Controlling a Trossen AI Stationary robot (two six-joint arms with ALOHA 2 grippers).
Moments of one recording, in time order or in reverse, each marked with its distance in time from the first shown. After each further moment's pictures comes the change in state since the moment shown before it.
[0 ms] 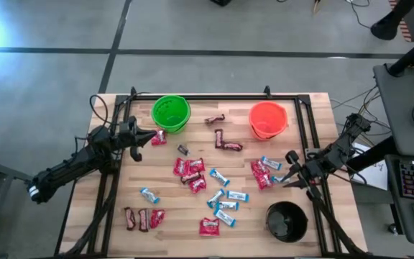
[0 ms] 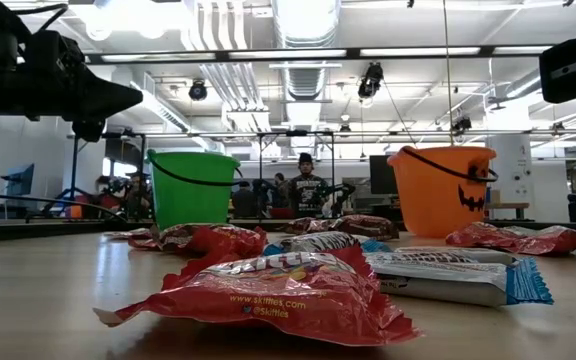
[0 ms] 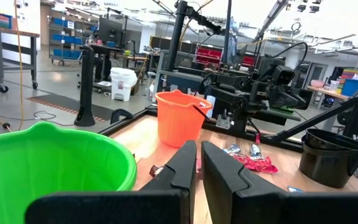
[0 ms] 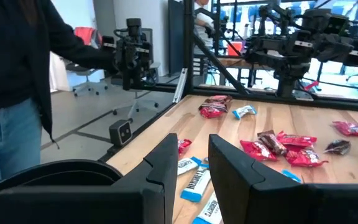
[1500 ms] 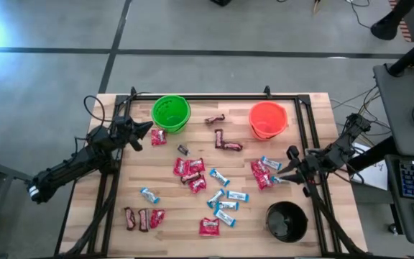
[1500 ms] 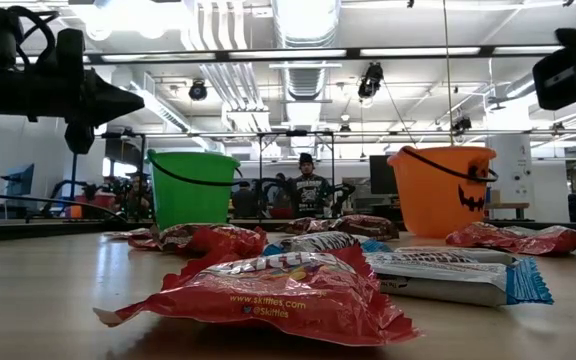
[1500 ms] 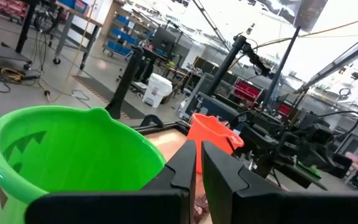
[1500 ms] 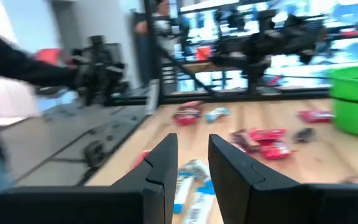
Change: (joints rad) left arm 0.000 0.000 0.000 0.023 -0.236 -0.289; right arm -0.002 0.000 0.000 0.033 0.173 0.077
